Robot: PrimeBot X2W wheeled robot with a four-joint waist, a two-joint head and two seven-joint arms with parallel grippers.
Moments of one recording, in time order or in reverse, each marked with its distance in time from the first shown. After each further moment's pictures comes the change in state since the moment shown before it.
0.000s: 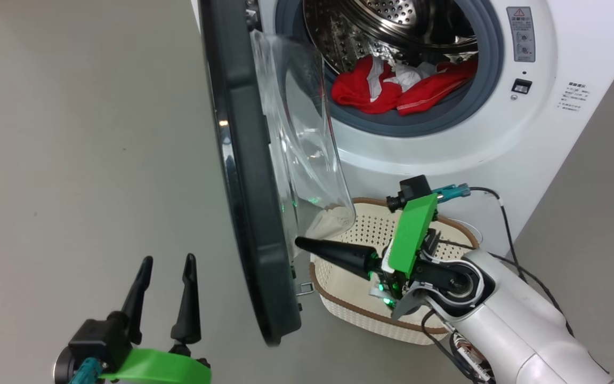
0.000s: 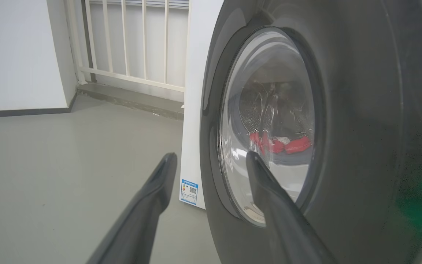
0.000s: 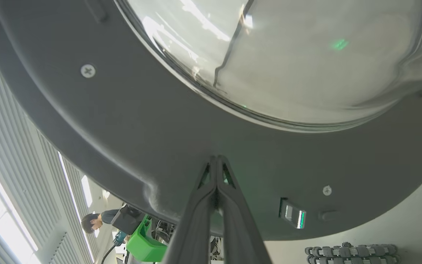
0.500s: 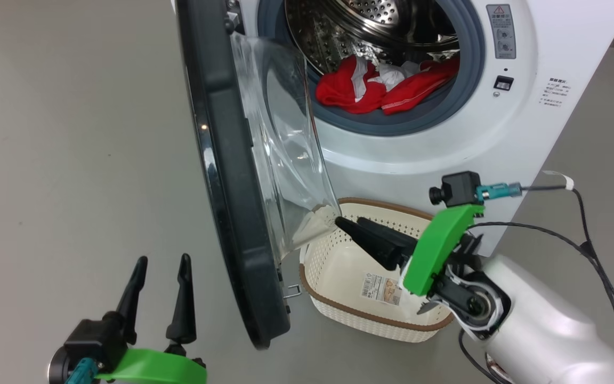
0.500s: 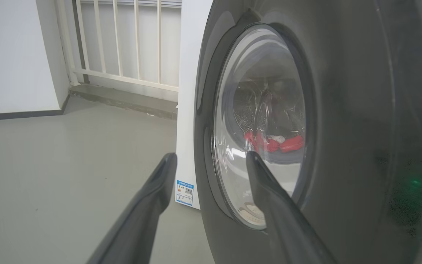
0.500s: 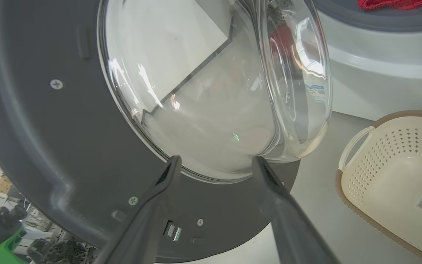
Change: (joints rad) left arm 0.000 0.015 0.001 -0.001 -0.005 0.010 -0.001; right arm 0.028 -0.129 0.062 -0.091 -0.429 0.000 -0.347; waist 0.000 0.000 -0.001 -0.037
